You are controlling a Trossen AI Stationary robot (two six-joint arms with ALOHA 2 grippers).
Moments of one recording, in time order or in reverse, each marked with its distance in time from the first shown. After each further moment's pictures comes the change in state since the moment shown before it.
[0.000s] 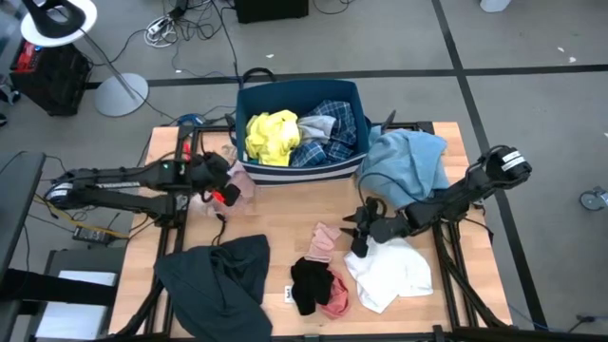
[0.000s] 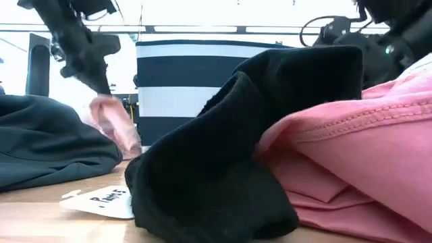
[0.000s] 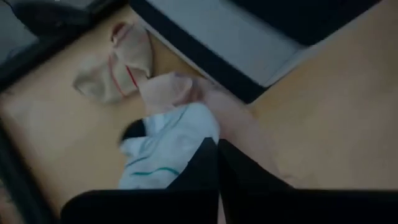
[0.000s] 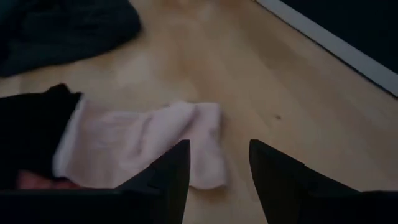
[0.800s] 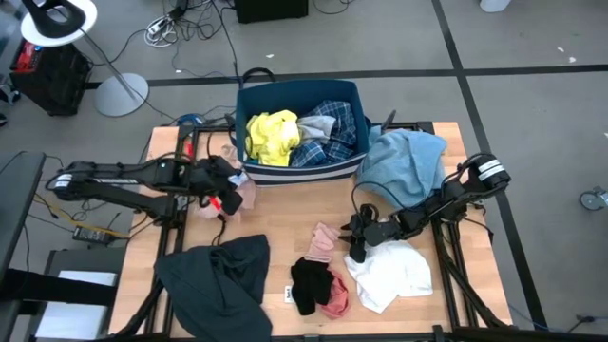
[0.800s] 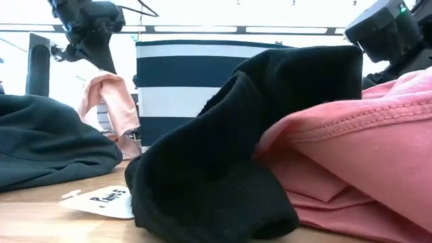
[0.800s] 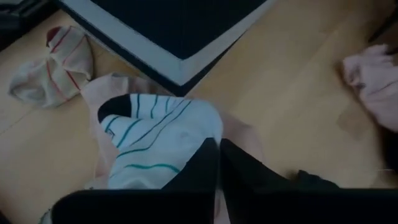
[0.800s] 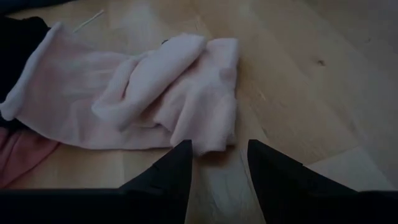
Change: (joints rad) left arm -0.133 0.069 0.161 -0.077 0.097 -0.086; right arm -0.019 0.231 -0.057 0.251 -0.120 -0.009
